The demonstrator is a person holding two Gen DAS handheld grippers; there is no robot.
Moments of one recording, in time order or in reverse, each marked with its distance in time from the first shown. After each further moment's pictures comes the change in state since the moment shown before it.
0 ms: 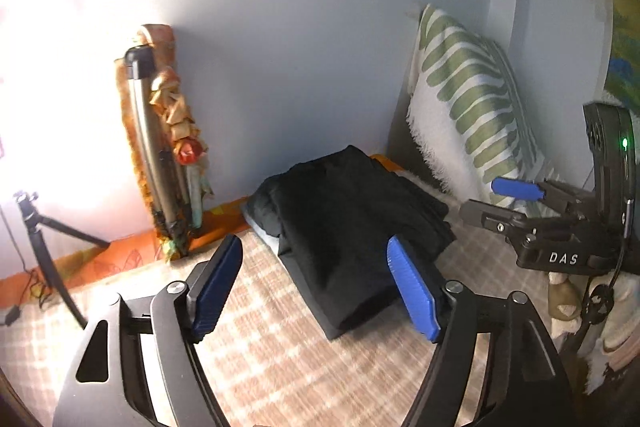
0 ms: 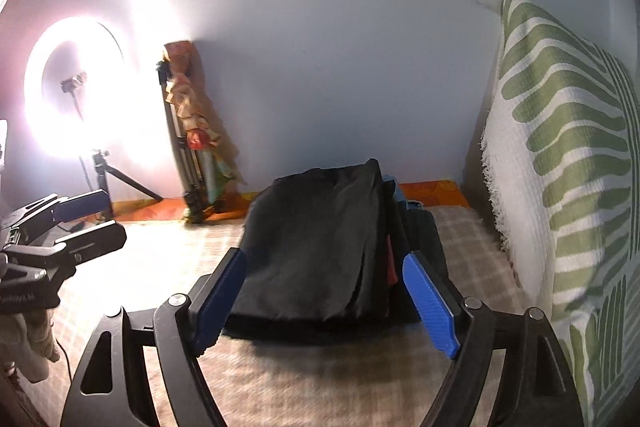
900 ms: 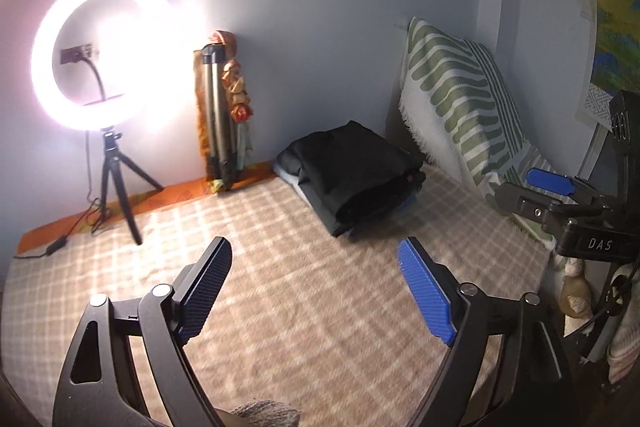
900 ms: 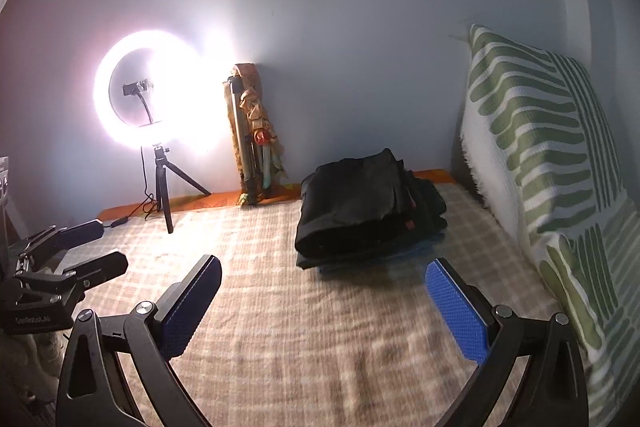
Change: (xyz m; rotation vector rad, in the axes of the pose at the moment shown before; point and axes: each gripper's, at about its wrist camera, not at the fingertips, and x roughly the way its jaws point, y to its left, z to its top) left arm -0.148 -0.025 -0.106 -0.007 -0.047 0.083; right arm -0.152 0.091 -0.096 0.051 -0.102 -0.035
